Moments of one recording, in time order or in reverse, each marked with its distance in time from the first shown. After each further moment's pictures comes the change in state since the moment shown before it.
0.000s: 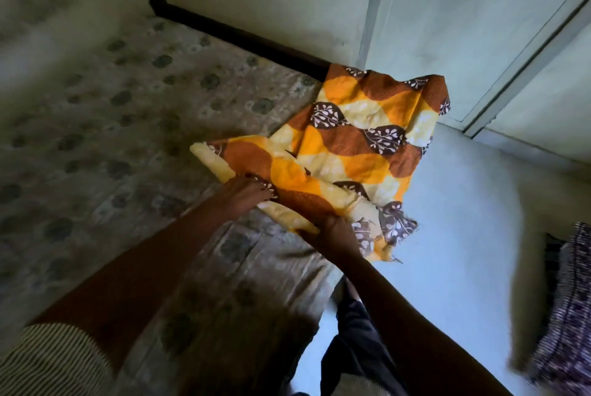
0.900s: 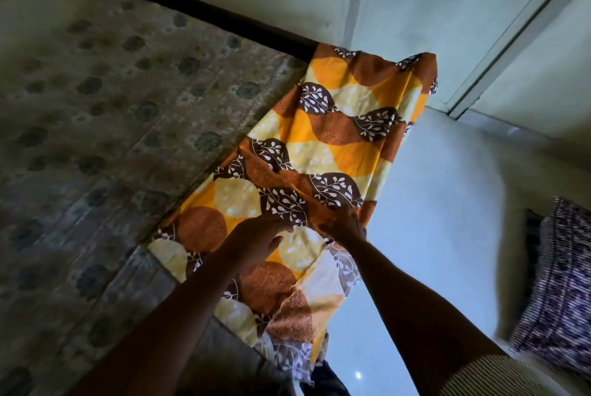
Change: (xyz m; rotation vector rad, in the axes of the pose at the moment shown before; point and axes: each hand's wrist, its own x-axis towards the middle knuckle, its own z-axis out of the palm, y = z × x) left_hand -0.010 0.090 0.056 -0.355 0.221 -0.131; right_hand 0.020 0.060 0.048 0.205 -0.213 0.534
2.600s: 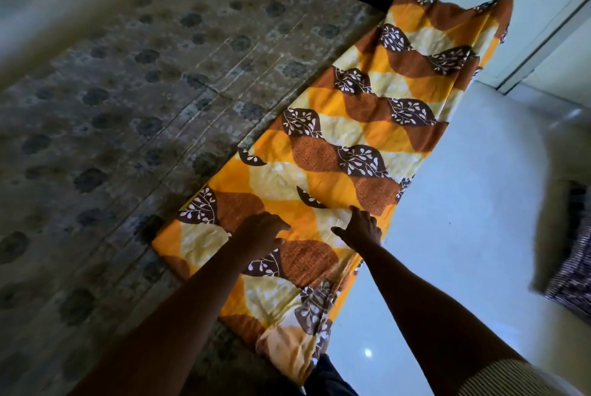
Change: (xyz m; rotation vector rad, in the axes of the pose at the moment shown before) left_hand -0.306 -0.048 0.080 0.072 -0.102 -0.128; right_hand -0.227 0.003 0.206 -0.251 -0.012 -0.057
